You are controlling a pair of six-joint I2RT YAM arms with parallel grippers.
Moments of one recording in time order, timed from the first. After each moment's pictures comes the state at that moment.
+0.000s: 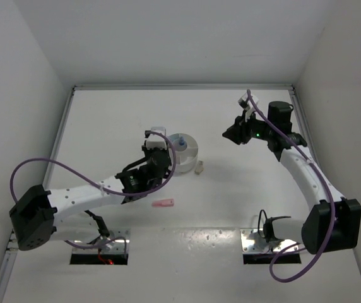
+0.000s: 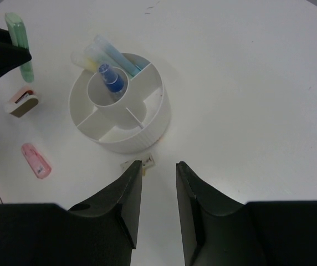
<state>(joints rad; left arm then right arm) -0.99 1.21 0.72 0.14 -0.92 -0.41 0.10 1.25 0.93 -0.21 -0.76 -0.21</state>
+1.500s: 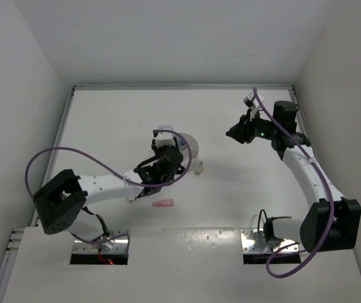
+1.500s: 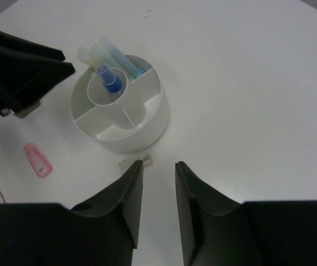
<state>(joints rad) -0.97 1.47 0.76 0.35 -0.96 -0.48 0.05 1.26 0.93 -0.21 -0.83 -0.22</state>
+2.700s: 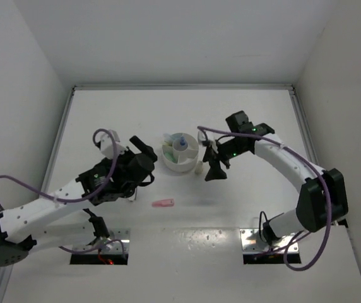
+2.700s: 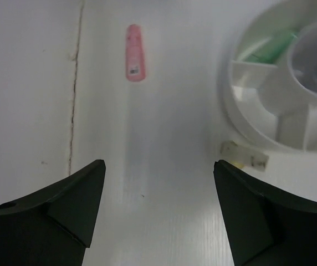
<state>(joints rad) -1.03 0.98 0.95 -0.81 -0.92 -1.41 0.36 1.47 1.08 -0.79 -0.92 -0.88</state>
